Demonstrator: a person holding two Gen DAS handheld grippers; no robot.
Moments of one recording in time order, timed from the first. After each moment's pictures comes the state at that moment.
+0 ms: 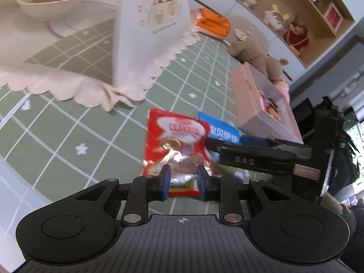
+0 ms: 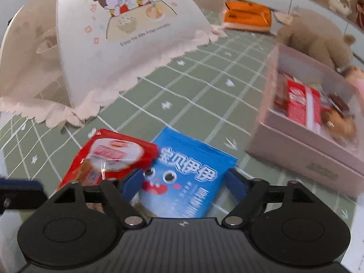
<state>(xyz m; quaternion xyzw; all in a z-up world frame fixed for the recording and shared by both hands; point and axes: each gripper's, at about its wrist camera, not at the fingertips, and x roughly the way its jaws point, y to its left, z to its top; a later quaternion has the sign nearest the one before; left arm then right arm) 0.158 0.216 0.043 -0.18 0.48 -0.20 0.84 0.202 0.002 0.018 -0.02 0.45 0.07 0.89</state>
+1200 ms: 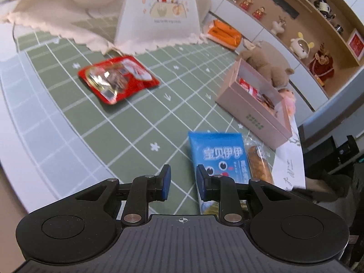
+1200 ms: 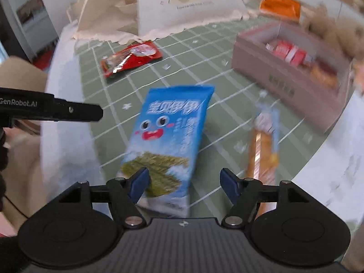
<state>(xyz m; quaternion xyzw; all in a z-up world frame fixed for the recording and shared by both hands) 0.013 0.093 0.062 -0.23 0.43 -0.06 0.87 0.043 -0.130 0.041 -0.06 0.49 0.26 0.83</state>
